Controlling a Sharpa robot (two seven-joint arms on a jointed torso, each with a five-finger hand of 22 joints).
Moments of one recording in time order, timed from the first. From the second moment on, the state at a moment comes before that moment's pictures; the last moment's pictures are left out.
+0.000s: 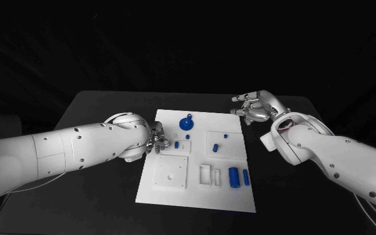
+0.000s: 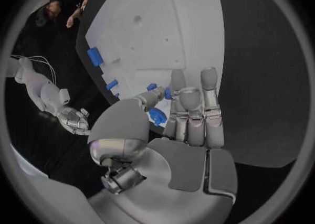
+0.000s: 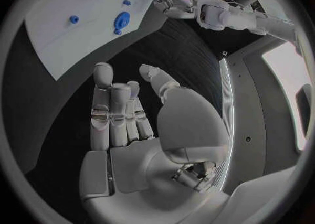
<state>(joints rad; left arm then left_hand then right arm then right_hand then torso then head) 1.29 -0.71 -0.23 1.38 -1.11 0.00 -0.55 0.93 0.04 0.69 0.03 0.05 0.85 0.01 0.78 0.75 1.21 -0.05 0.77 0.24 1.33 -0.11 1.23 0.61 0.04 1.24 -0.13 0.45 1.31 0.93 -0.80 0.31 1.50 -1.09 -0.46 -0.10 1.25 -0.12 0.30 -0.19 0.49 0.93 0.13 0.06 0.06 1.03 0.03 1.04 0.74 1.32 -0.04 0.95 1.00 0.11 1.42 -0.06 0.30 1.31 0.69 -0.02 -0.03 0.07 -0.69</state>
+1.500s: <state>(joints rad) 1.30 -0.68 -0.23 1.32 -1.06 0.05 -0.55 0.98 0.00 0.69 -0.03 0.05 0.86 0.02 0.74 0.69 1.21 -0.05 0.78 0.24 1.32 -0.10 1.23 0.62 0.04 1.24 -0.13 0.44 1.31 0.93 -0.79 0.31 1.50 -1.09 -0.46 -0.11 1.25 -0.12 0.30 -0.19 0.49 0.93 0.13 0.06 0.06 1.03 0.03 1.04 0.74 1.32 -0.04 0.95 1.00 0.11 1.42 -0.06 0.30 1.31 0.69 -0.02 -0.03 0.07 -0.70</state>
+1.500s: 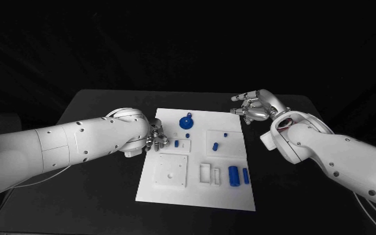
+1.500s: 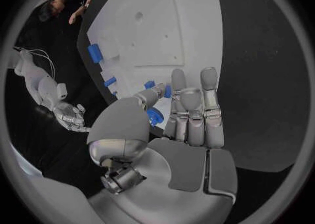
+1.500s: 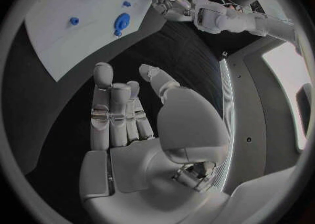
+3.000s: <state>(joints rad) 1.30 -0.65 -0.23 1.27 -0.98 0.13 -0.55 0.91 0.05 0.71 -0.05 0.04 0.89 0.03 0.67 0.87 1.23 -0.06 0.77 0.24 1.33 -0.11 1.25 0.66 0.04 1.23 -0.13 0.46 1.31 0.93 -0.79 0.31 1.50 -1.09 -0.45 -0.11 1.25 -0.12 0.34 -0.21 0.49 0.94 0.13 0.06 0.06 1.03 0.03 1.04 0.74 1.32 -0.04 0.95 1.00 0.11 1.42 -0.06 0.31 1.31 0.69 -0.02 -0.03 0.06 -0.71</state>
